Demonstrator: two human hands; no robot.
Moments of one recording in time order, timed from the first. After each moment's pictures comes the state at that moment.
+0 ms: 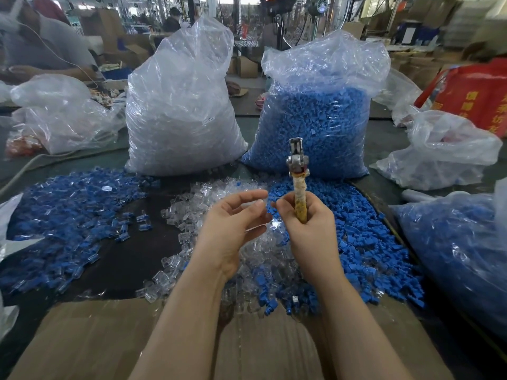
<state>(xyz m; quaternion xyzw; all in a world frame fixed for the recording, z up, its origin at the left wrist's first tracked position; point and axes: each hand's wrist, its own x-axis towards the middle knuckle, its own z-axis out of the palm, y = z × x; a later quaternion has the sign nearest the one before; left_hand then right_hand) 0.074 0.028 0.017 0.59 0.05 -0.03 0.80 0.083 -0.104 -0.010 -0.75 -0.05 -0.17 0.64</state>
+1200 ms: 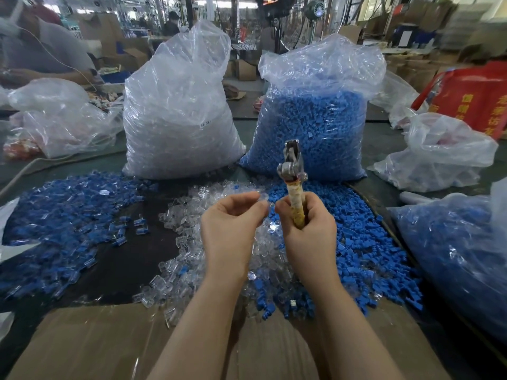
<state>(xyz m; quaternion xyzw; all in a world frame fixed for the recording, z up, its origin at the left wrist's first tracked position) 0.072 0.007 0.016 0.61 0.09 0.15 0.77 0.081 -0.103 -0.011 -0.77 -0.05 -0.25 0.58</state>
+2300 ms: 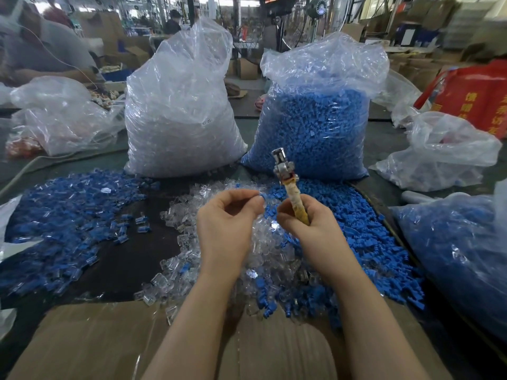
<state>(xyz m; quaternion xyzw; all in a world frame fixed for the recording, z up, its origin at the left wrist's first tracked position) 0.076 0.016 0.013 0.68 0.05 0.21 0.70 0.083 -0.125 0.000 -0.79 -0.09 -0.07 0.60</state>
